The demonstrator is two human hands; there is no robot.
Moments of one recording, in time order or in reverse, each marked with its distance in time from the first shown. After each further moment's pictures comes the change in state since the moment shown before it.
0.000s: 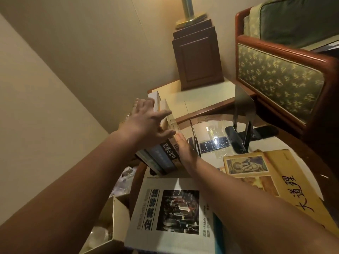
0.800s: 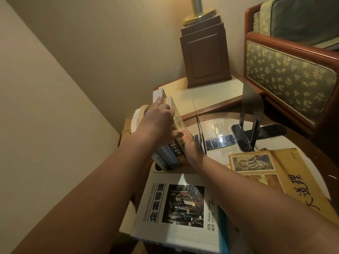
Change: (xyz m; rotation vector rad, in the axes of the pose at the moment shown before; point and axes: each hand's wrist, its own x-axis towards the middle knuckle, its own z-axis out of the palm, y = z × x) left_hand 0.003 0.016 0.015 -0.030 0.048 -0.011; right_hand -0.004 0.003 0.000 -0.026 -0.079 -0.022
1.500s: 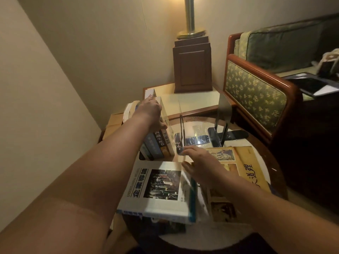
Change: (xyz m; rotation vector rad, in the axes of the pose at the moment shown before) left_hand 0.004 -0.004 0.000 -0.074 -0.015 -0.115; right_hand -0.162 -0.046 -0.066 -1.111 -0.038 -0.387
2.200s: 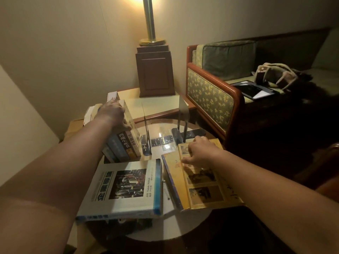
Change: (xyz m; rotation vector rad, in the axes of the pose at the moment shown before) left_hand -0.004 0.006 -0.003 0.016 0.017 0.002; right_hand -0.037 0.052 -0.088 -0.452 -0.273 0.436
